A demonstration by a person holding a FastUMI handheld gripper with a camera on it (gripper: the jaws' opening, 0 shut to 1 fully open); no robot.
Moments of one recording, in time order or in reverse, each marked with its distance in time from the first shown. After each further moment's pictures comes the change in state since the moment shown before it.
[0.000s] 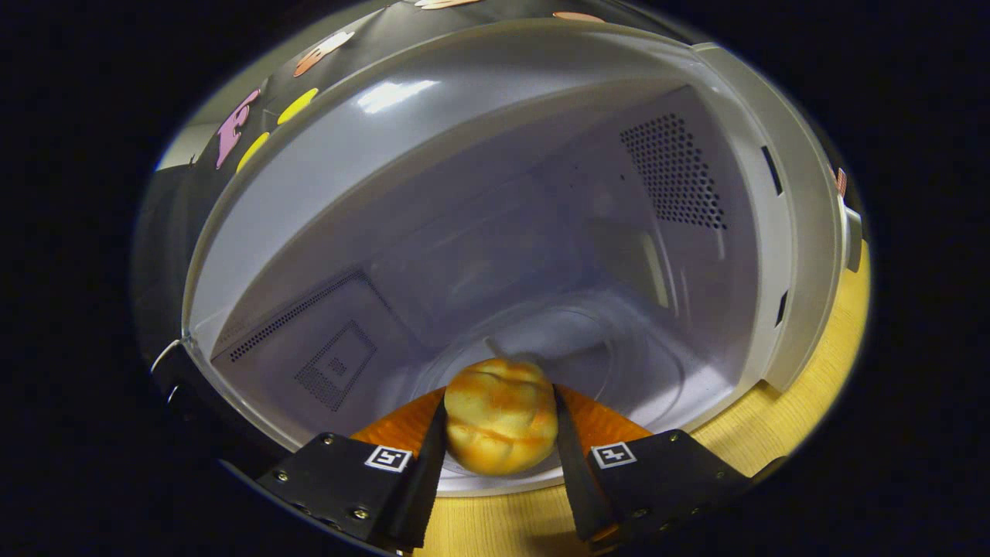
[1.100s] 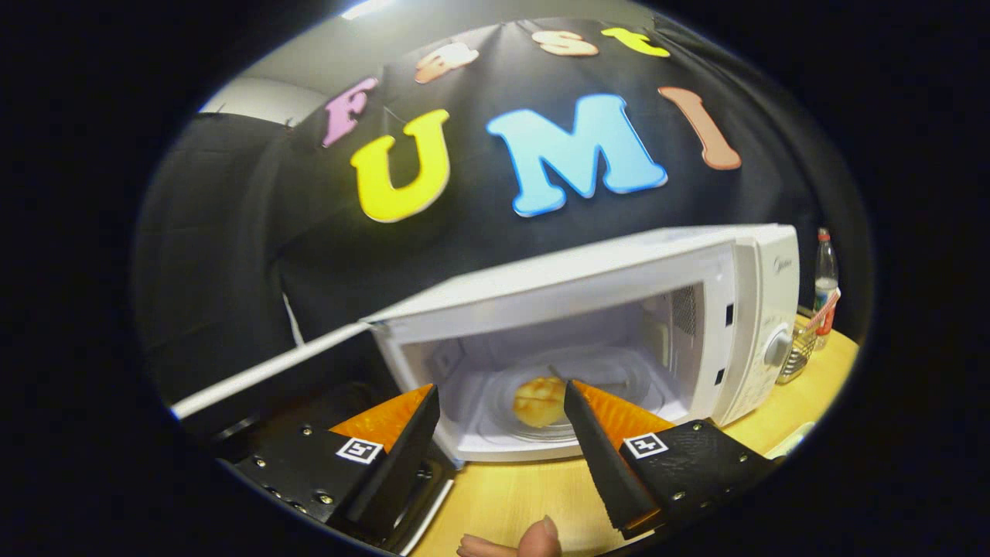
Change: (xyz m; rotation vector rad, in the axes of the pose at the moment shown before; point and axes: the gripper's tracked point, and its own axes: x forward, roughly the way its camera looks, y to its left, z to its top) arm -0.177 0.095 0.036 -0.285 -0.175 0.209
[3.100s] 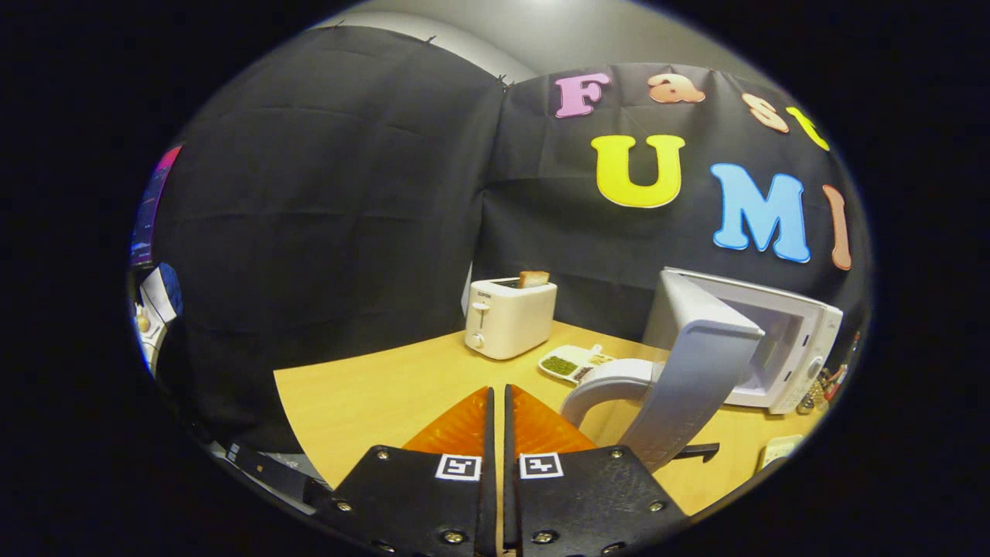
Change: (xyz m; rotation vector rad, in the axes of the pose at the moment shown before) arm -0.184 0.188 -0.127 -0.430 0.138 0.366
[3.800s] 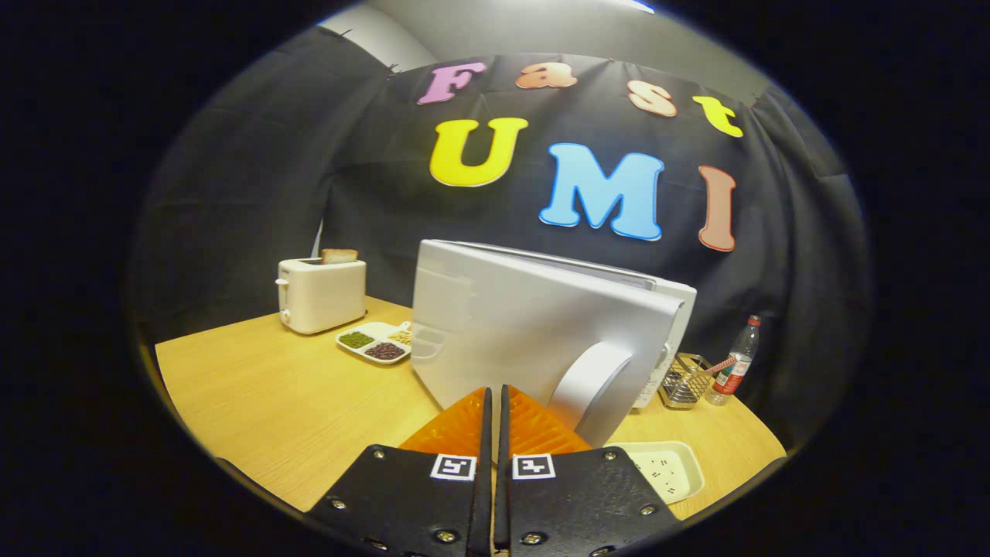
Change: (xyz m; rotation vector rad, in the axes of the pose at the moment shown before) arm -0.059 -0.254 -0.045 0.077 0.048 -0.467
